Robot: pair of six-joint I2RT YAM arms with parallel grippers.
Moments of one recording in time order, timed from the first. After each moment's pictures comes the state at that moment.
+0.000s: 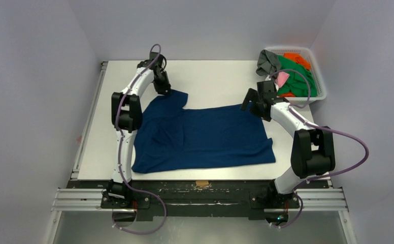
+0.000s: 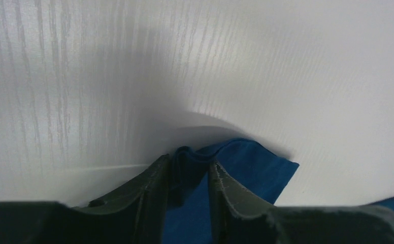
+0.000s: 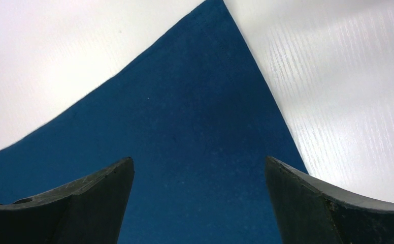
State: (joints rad) left arm -0.18 2.51 2.26 -0.86 0.13 -0.49; right arm 0.15 1.60 1.07 -0.41 0.14 0.56
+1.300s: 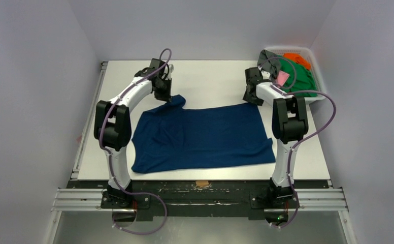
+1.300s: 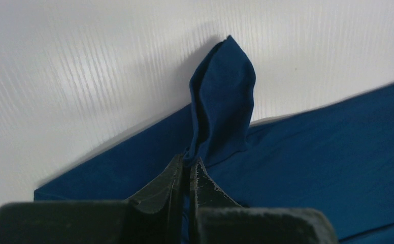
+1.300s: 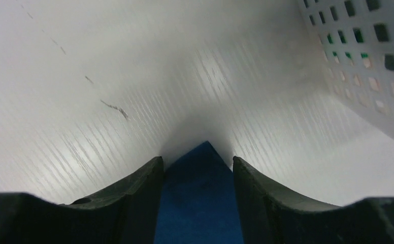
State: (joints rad) left arm -0.27 2.04 1.70 -0.69 0.11 -0.21; right arm 0.15 2.14 1.58 -0.50 0.44 0.51
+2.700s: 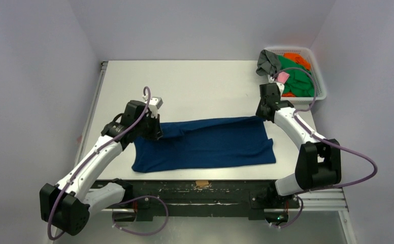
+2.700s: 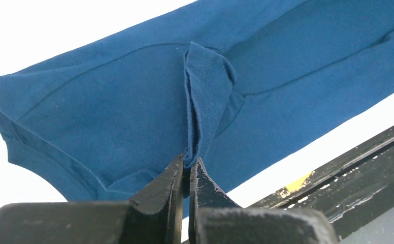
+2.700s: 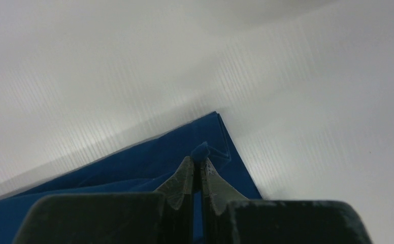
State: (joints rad) left arm -0.39 1.07 0.87 -0.63 0.18 -0.20; right arm 0.16 1.47 1.03 -0.48 0.34 0.44
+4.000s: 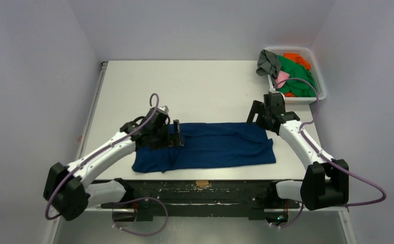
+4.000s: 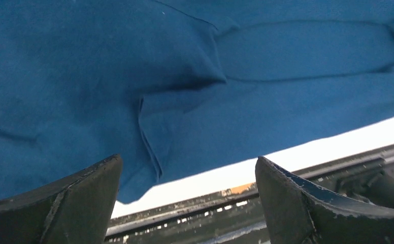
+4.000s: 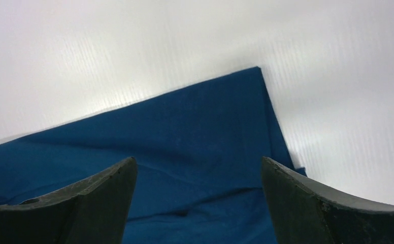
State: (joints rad) left arm -0.62 1.18 0.85 -0.68 0.02 -0.74; right arm 0.16 1.28 0.88 -0.52 0.15 0.46
